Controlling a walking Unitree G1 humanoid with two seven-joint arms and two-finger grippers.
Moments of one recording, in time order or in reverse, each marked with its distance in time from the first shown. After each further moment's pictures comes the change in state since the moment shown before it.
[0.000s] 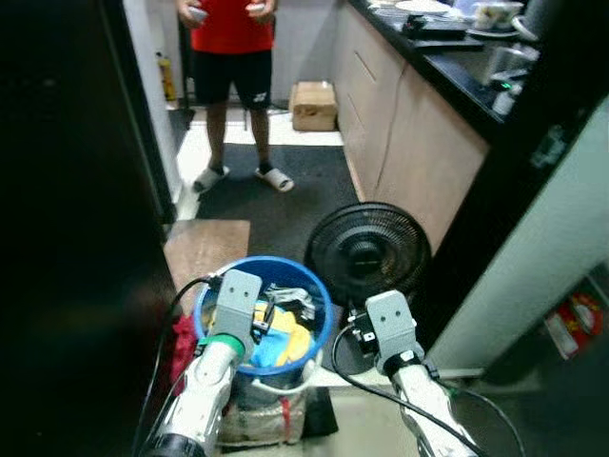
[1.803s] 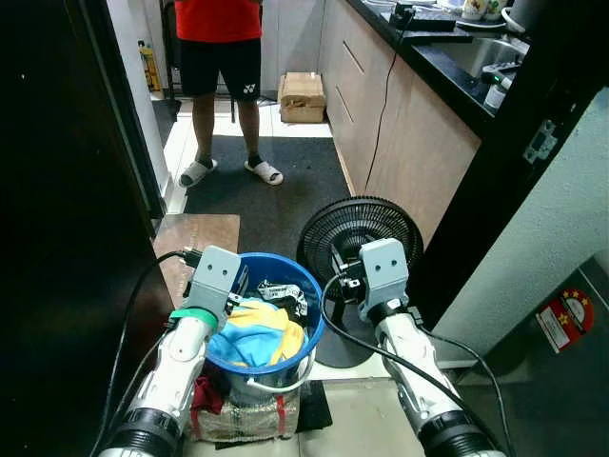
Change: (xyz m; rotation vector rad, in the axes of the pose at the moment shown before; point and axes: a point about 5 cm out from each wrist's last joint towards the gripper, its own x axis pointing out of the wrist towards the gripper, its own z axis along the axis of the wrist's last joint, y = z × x) left arm 0.009 0.040 0.029 0.140 -0.133 0.097; right arm 0.036 0.001 0.071 0.080 -0.232 0.019
